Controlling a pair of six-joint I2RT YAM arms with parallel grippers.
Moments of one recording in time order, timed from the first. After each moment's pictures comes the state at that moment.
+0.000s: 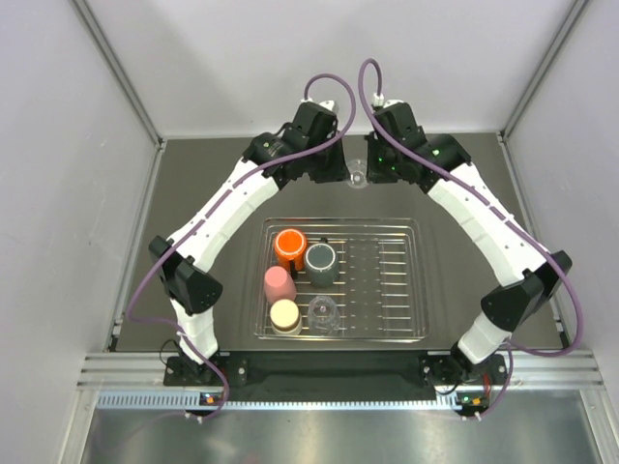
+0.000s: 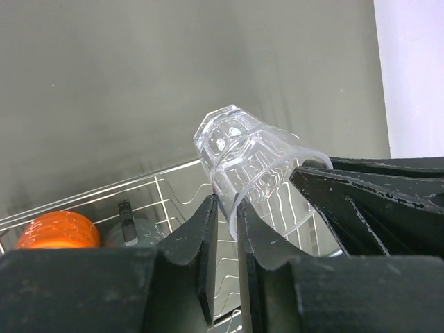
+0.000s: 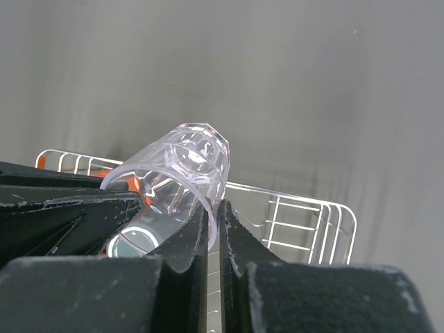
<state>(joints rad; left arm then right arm) -0.71 1.86 2.10 -0.92 0.00 -0.63 0.63 1.64 1.89 -1.00 0.25 0.41</state>
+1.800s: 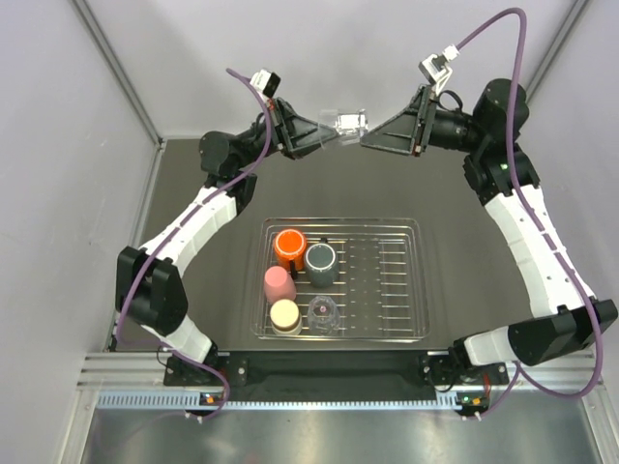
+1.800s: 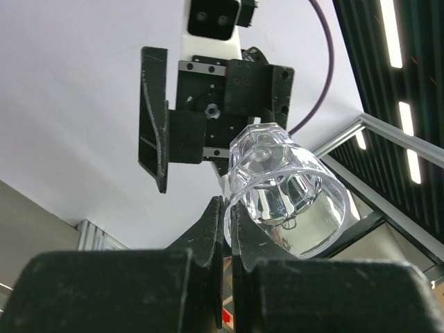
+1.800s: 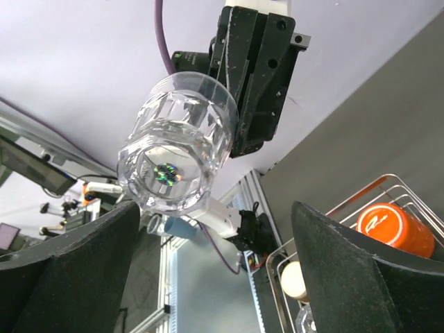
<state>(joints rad) -0.41 1.61 1.38 0.99 0.90 -1.71 0.28 1.38 1.65 -0.17 -1.05 0.89</state>
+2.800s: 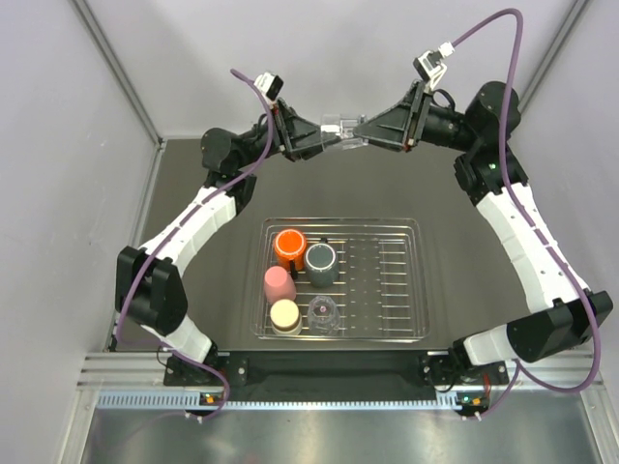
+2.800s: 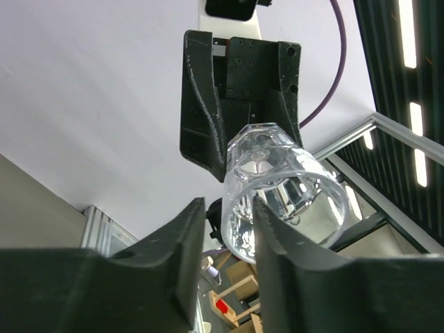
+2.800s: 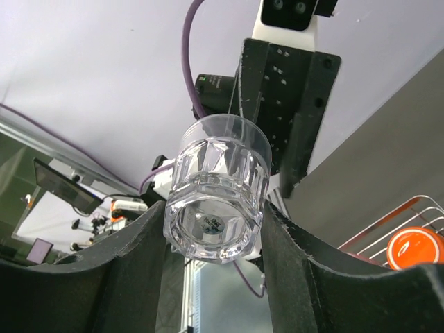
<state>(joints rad) -0.40 1.61 1.37 0.93 0.93 -1.68 0.33 1.40 1.59 0.07 -1.00 1.11</state>
